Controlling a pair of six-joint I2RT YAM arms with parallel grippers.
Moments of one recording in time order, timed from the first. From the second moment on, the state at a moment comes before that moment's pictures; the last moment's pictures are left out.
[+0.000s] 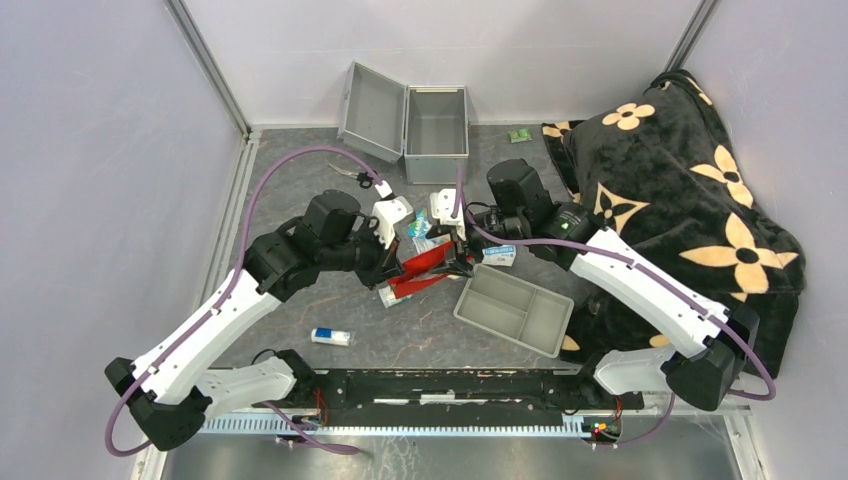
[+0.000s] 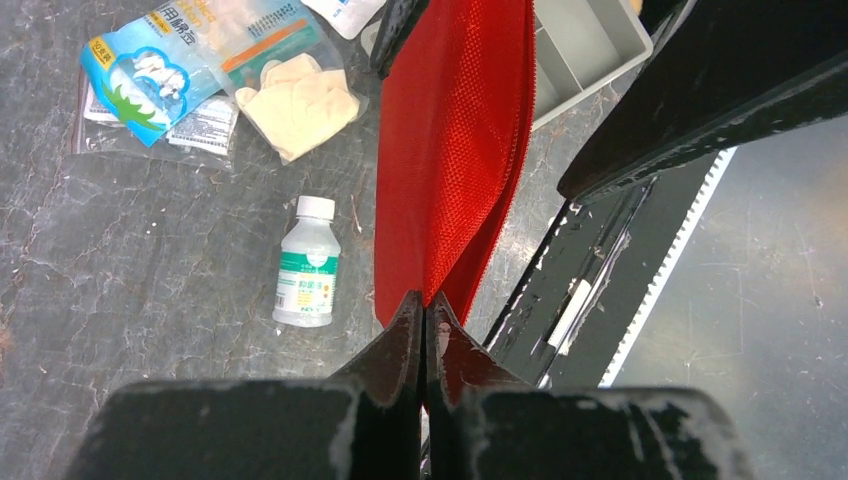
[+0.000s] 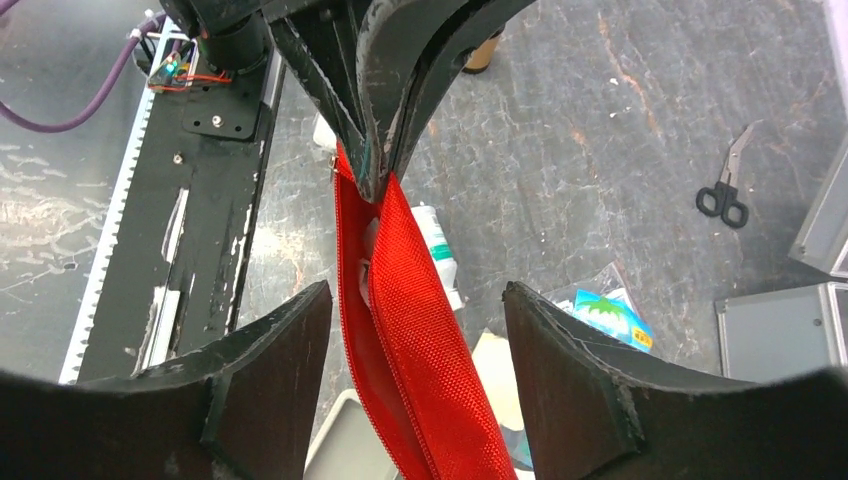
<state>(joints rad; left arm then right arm) -0.74 1.03 1.18 -0.83 0.32 0.04 0.78 1.30 1.31 -0.54 -0.71 -0.54</state>
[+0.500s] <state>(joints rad) -0.76 1.01 1.18 -0.84 0.32 0.07 0.78 1.34 1.31 -0.61 -0.70 -0.57</state>
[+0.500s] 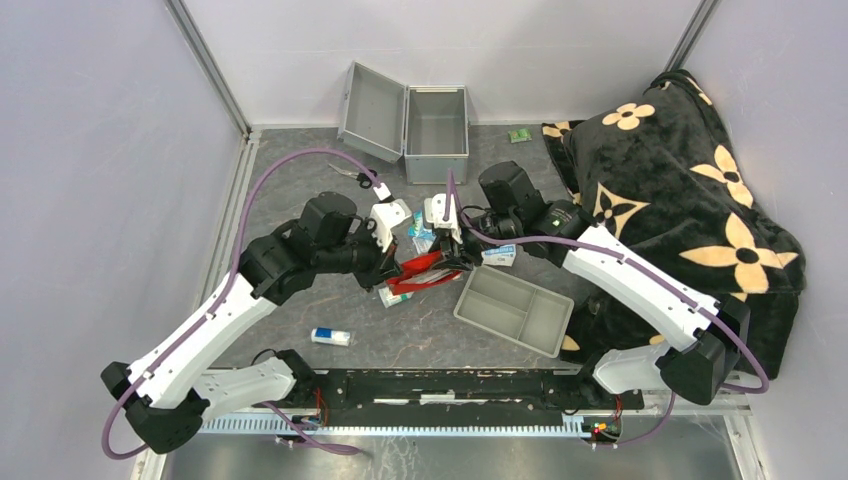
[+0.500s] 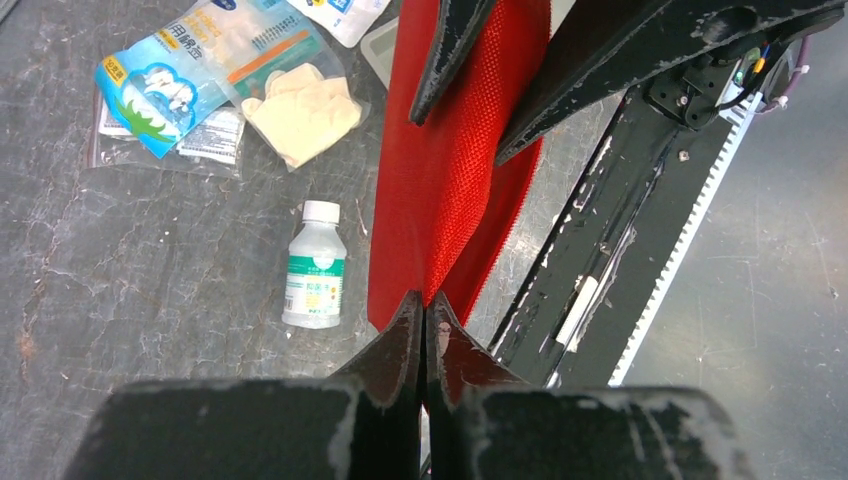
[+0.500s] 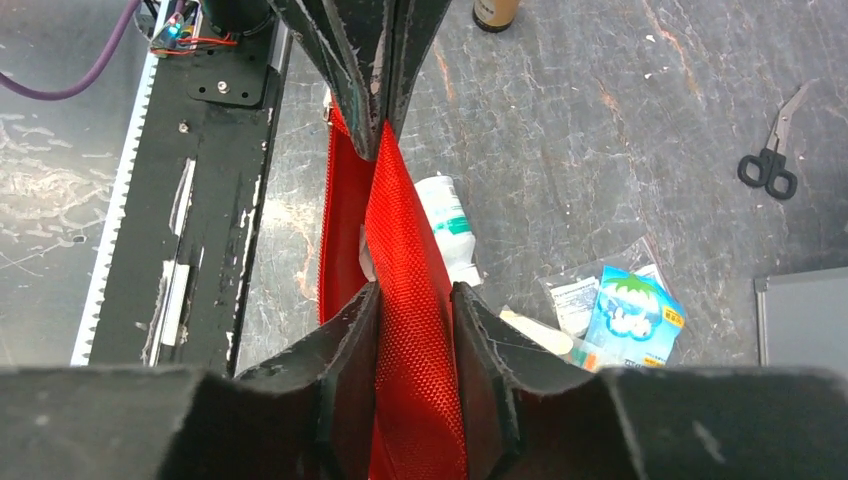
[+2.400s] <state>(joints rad) -0.76 0.54 0.93 -0.41 0.37 0.18 0.72 1.11 1.22 -0.20 -0.94 -0.11</state>
